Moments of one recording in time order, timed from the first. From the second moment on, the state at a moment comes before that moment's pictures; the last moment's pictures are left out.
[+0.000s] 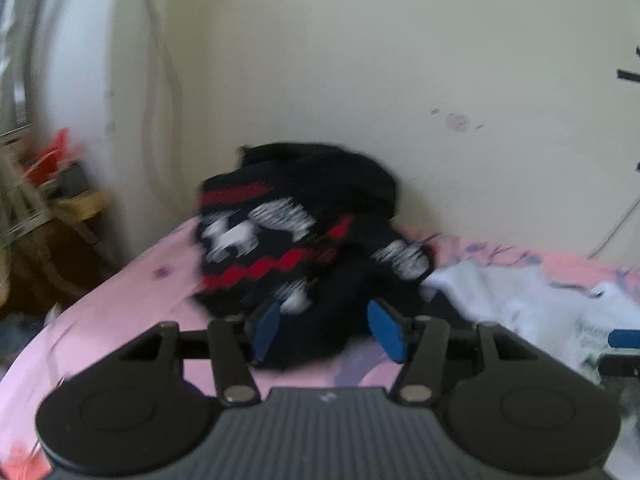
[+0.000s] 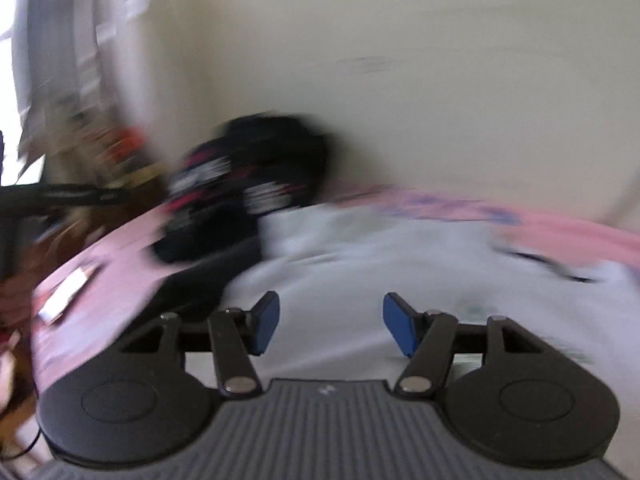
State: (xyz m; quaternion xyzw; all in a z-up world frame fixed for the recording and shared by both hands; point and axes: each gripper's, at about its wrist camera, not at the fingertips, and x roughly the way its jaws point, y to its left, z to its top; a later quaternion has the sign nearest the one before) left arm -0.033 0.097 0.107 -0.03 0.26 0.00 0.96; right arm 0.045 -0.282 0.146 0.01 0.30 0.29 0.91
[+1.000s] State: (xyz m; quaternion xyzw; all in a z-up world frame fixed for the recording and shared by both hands) left arm -0.112 0.169 -0.005 -0.23 0.23 -0.02 0.95; right arm 0.101 -0.110 0.112 -0.07 0.41 0.36 0.83
